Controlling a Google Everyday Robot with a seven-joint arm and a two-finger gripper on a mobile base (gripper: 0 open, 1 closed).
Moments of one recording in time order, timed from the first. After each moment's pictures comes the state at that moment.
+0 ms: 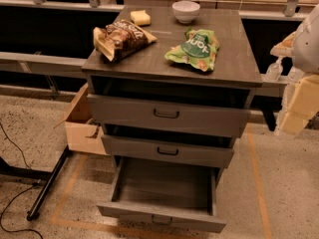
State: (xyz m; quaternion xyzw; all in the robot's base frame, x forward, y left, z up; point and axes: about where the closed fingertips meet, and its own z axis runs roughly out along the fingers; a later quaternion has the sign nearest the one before) arm 0.438 -0.216 0.977 -0.60 0.78 -0.04 0.16
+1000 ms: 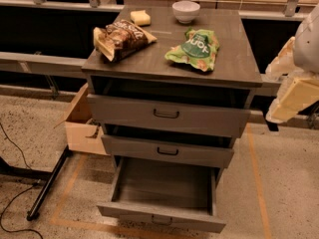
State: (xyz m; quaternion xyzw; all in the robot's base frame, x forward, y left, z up) arm 0.438 -0.215 0.981 -0.60 0.78 -0.04 0.17
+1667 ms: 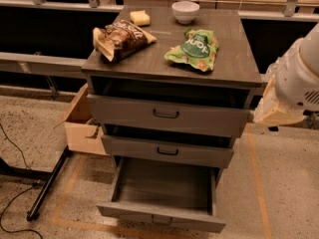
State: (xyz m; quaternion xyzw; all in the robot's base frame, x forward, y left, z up) arm 0.421 -0.201 0.939 -0.60 0.78 -0.05 0.15
